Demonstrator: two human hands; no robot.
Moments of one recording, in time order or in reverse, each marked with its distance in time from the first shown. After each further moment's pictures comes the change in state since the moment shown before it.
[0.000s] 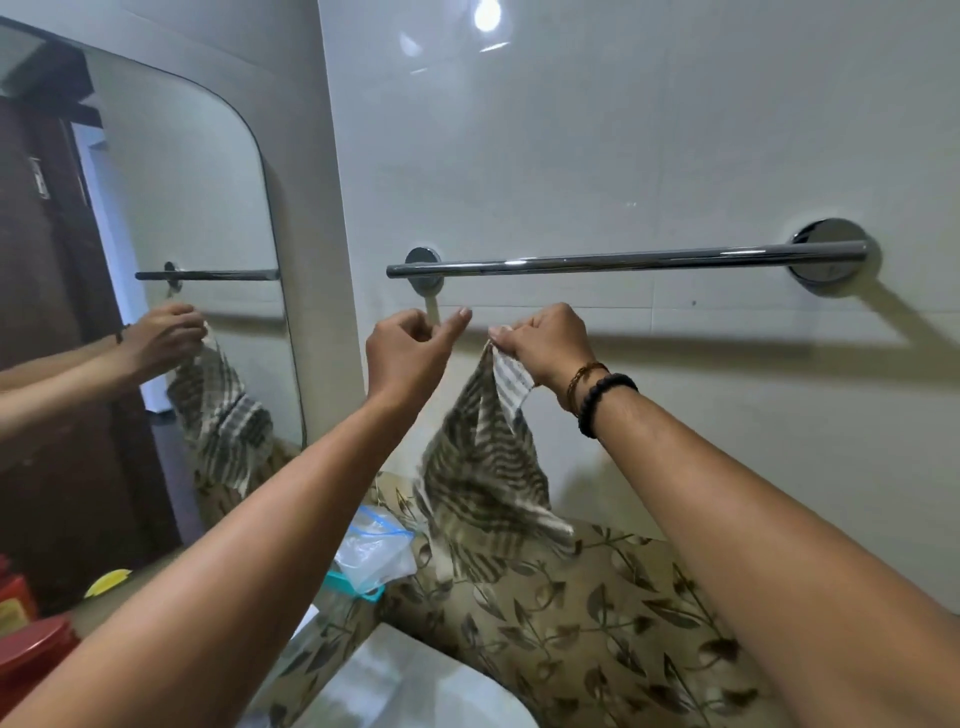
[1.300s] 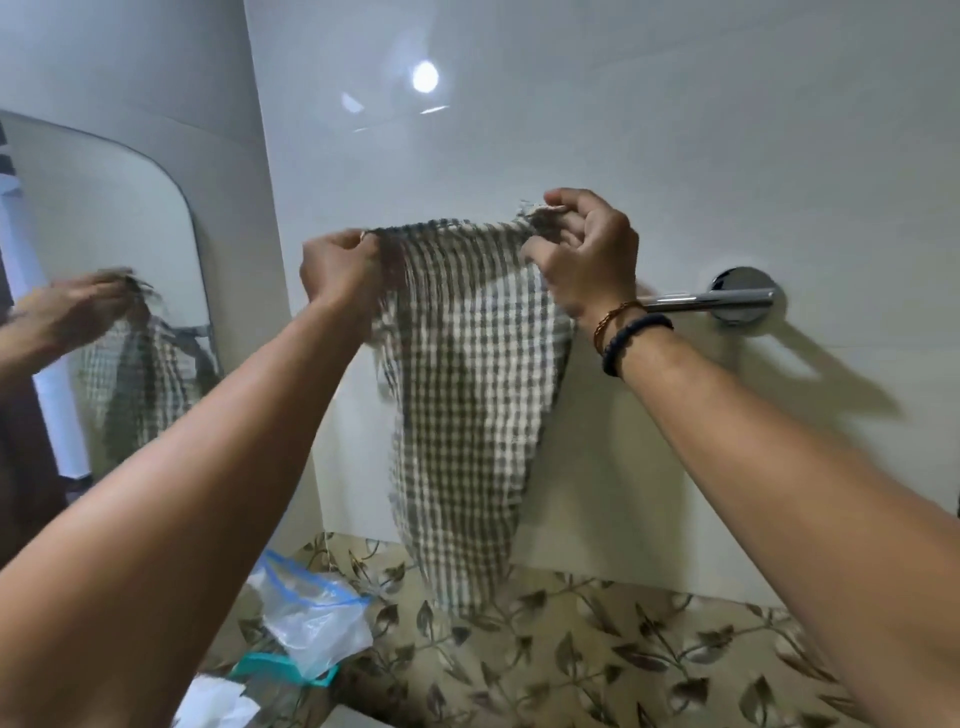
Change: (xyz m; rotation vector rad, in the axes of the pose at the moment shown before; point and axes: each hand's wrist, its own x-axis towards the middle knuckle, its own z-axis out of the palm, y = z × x) left_hand 0.100 0.090 0.013 -0.287 0.082 -0.084; right_hand 0.027 -0.069 -0.102 0.183 0.433 -0.316
